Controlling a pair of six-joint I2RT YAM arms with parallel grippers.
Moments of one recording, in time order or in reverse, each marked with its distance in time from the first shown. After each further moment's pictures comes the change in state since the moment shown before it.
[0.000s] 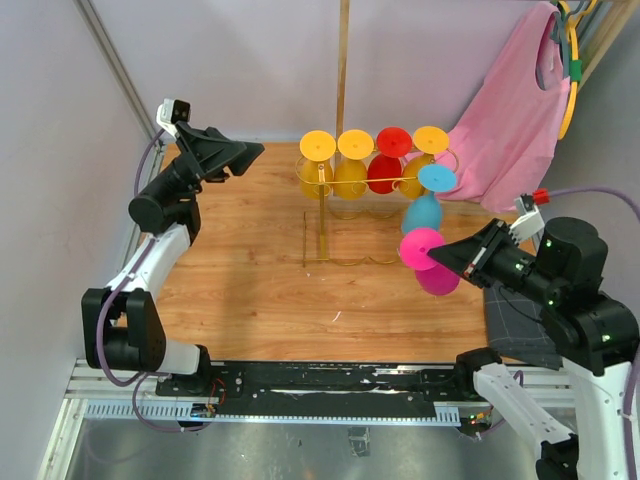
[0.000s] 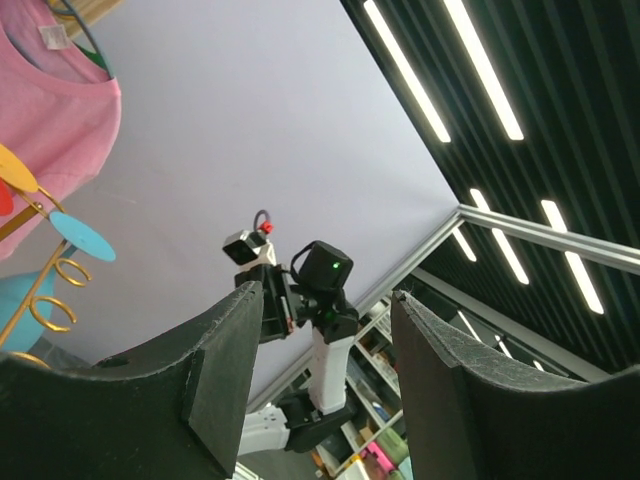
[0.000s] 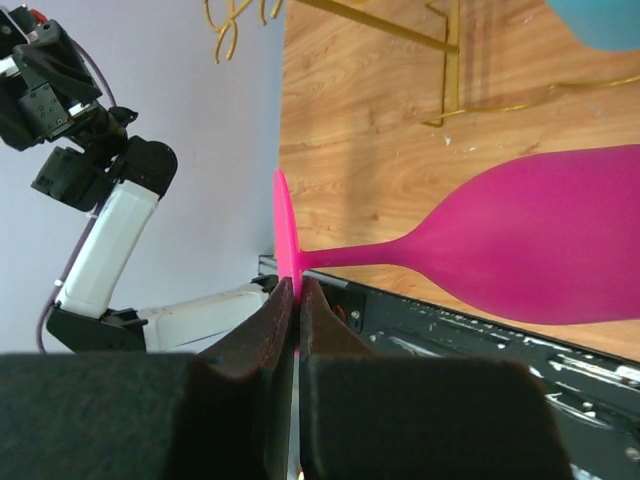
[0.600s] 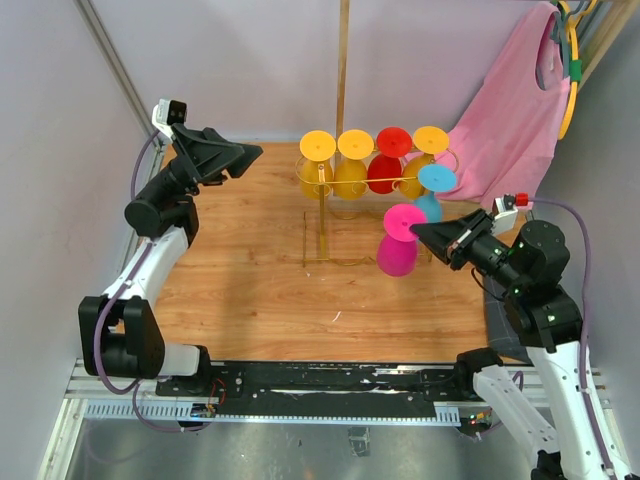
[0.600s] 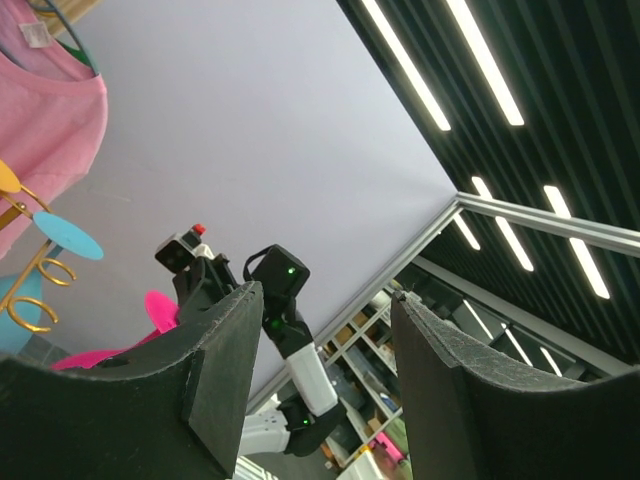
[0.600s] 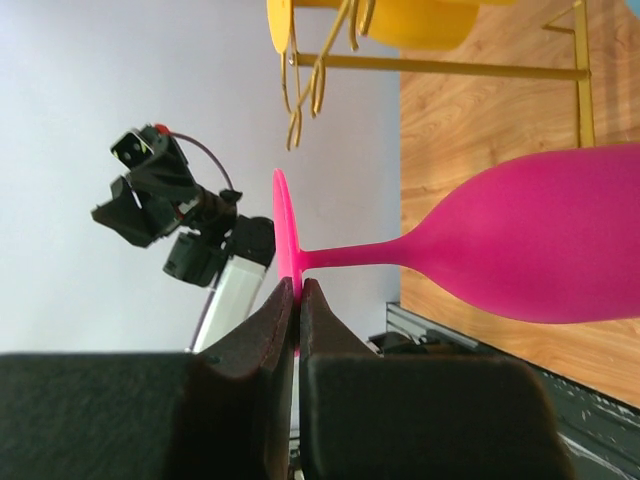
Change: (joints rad) left arm 0.000 -0.038 0.000 0.000 0.007 0.000; right arm -0.029 -0.088 -0.440 0.576 -0.087 0.423
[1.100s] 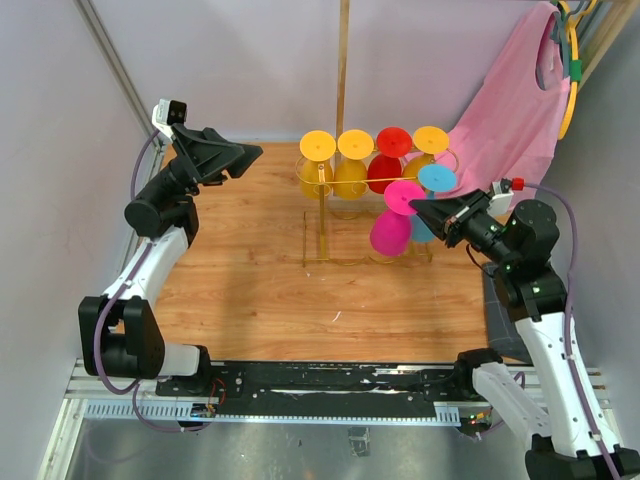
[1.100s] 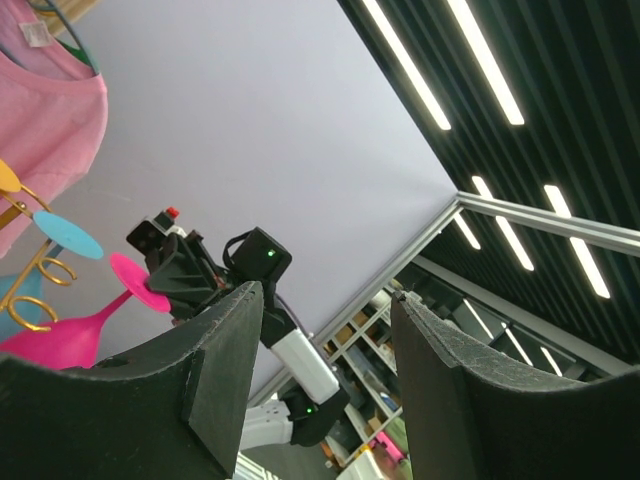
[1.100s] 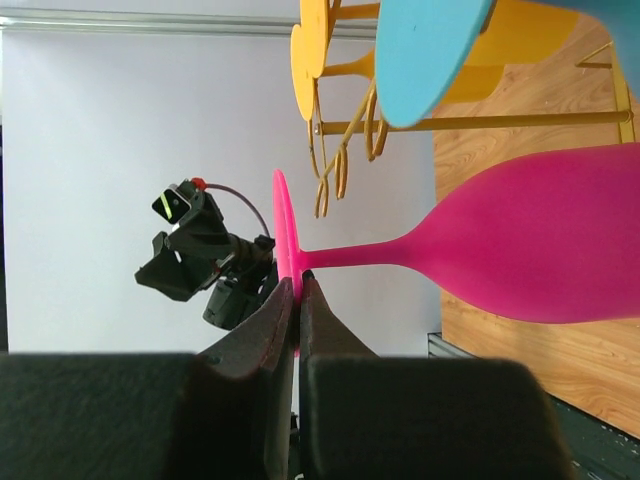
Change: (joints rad) left arm 0.000 -0.003 0.000 0.000 0.001 0.000; right arm -0.069 0.107 -0.025 0.206 -0.029 0.121
